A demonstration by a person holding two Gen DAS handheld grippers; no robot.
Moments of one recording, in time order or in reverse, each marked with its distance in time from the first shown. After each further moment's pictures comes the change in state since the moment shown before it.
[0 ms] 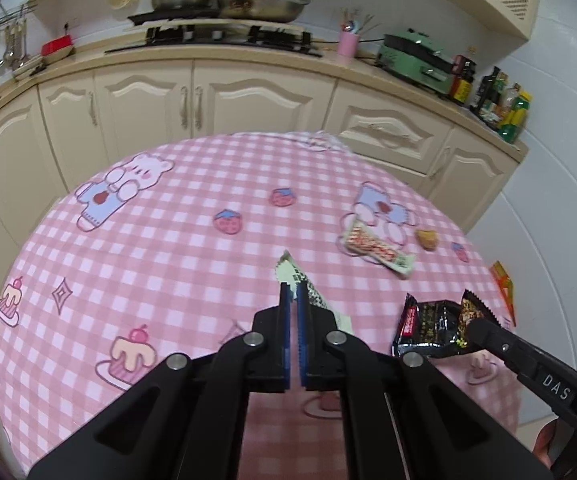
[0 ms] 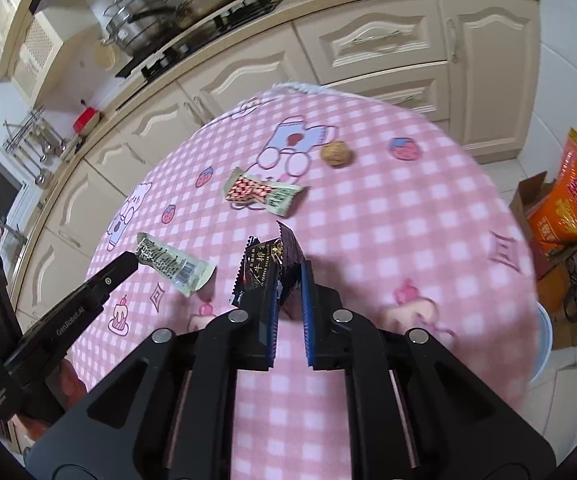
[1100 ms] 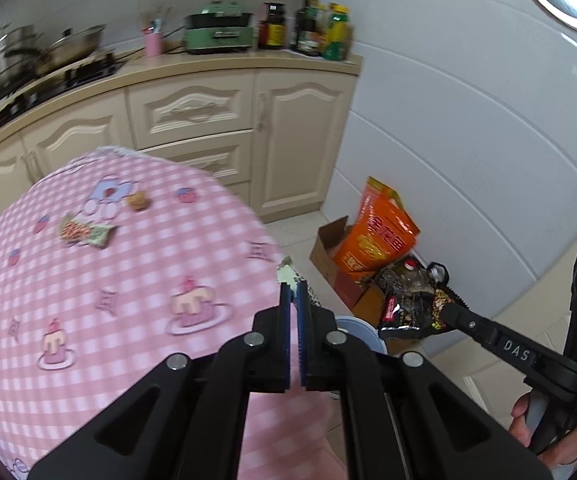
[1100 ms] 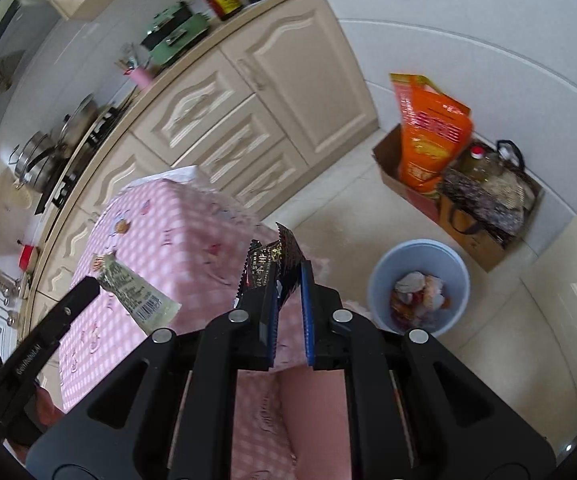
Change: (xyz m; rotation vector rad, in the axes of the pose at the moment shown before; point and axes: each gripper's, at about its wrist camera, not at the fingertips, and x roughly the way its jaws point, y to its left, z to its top) left arm -0.036 -0.237 -0.084 0.428 0.068 -0.305; right arm -0.152 -0.205 -0.095 0.445 -0.204 -0.214
